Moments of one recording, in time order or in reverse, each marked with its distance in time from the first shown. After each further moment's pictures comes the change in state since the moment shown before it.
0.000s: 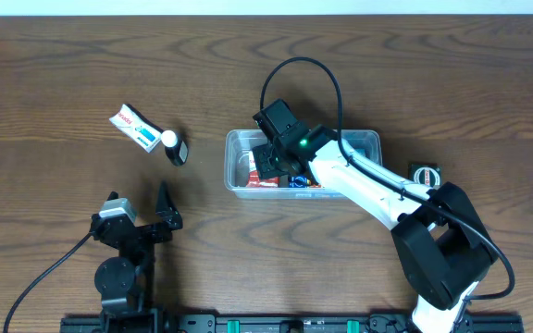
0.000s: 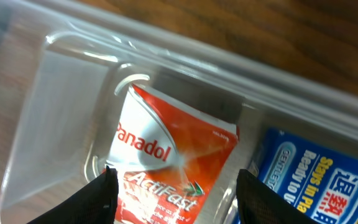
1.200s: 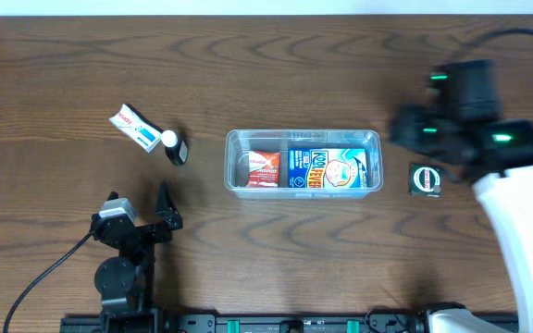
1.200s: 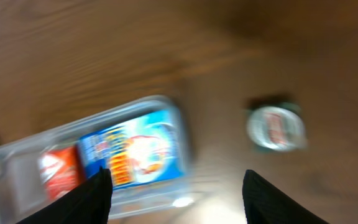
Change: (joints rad) left arm 0.000 0.000 0.000 0.000 0.000 0.000; right arm -0.650 -0.560 0.037 -0.541 -0.012 0.064
